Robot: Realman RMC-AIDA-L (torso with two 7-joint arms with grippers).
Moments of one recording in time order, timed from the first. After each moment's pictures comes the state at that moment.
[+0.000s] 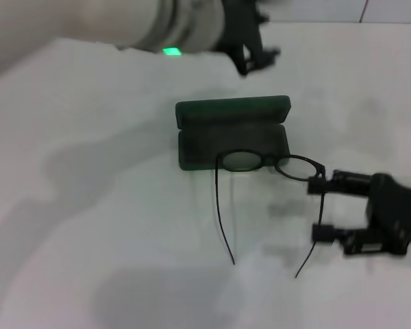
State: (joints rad) left arm -0.59 -2.10 1.72 1.64 2.65 1.08 -2.37; right arm 0.45 1.99 -1.14 -0.55 -1.52 -1.78 1.33
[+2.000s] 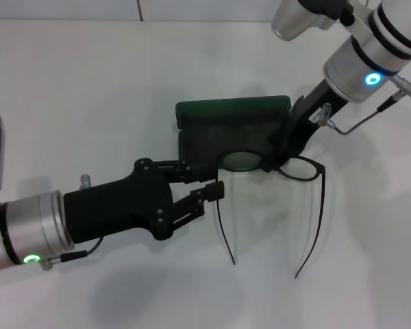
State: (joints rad) left arm -0.16 -2.09 1.31 0.76 1.32 1.55 -1.20; right arm 1.23 2.03 -1.23 -0.46 -2.39 -1.34 2.09
